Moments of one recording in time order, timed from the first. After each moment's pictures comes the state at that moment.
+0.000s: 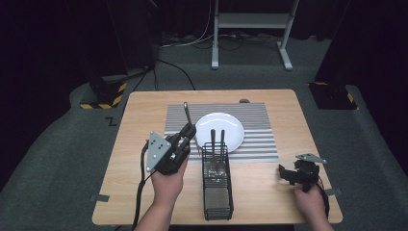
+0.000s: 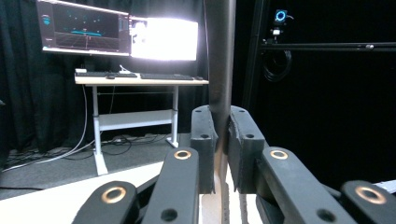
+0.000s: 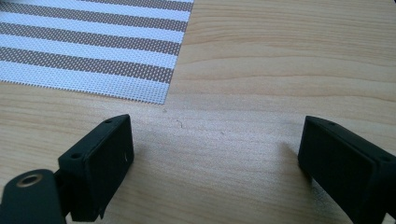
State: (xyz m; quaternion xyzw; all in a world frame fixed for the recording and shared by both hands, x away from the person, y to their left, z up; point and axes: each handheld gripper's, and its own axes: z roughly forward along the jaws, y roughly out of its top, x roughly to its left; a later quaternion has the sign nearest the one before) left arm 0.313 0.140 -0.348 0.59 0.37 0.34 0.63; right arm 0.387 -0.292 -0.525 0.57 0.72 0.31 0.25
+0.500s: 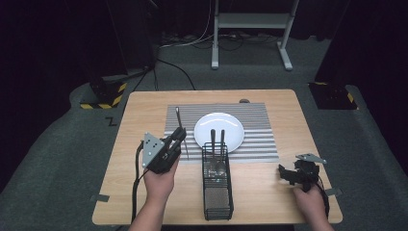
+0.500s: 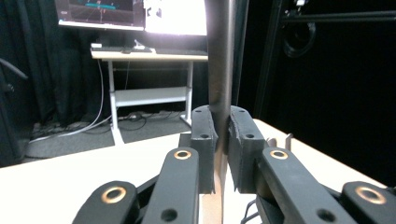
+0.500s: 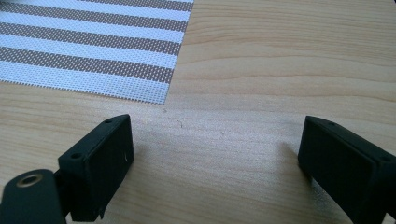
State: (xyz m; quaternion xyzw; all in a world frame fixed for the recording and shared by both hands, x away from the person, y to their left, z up) left arm 0.330 0.162 -0.384 0.61 0.40 0.33 0.59; right arm 0.387 -0.292 -0.525 0.57 0.72 0.31 0.25
